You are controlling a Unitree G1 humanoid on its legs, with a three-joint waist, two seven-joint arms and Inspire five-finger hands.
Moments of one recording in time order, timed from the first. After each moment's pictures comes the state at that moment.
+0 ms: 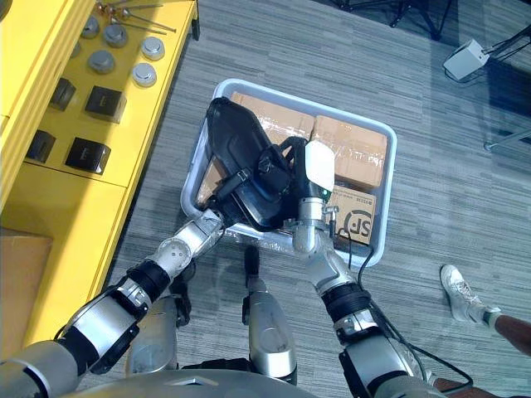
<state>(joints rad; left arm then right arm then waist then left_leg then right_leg) -0.61 0.07 -0.55 0.76 -1.53 0.00 -0.05 -0.36 -0.31 0.29 0.36 -0.50 -0.08 -0.61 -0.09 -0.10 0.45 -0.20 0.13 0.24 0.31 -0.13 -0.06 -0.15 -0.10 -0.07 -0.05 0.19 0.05</state>
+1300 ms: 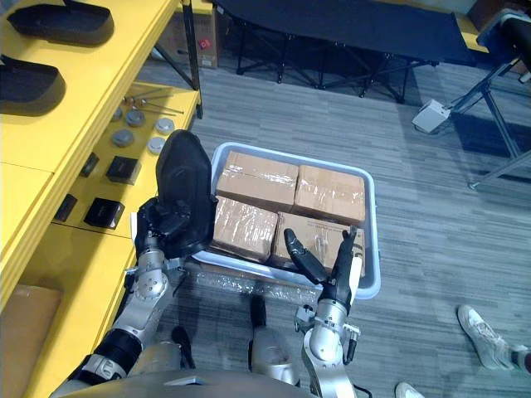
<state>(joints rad) -0.10 0.08 -0.26 0.50 -0.22 -0.39 0.48 0.34 -0.10 0.14 0.14 0.01 -0.25 -0.57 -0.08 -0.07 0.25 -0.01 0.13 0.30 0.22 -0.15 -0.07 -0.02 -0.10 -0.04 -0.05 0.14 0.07</state>
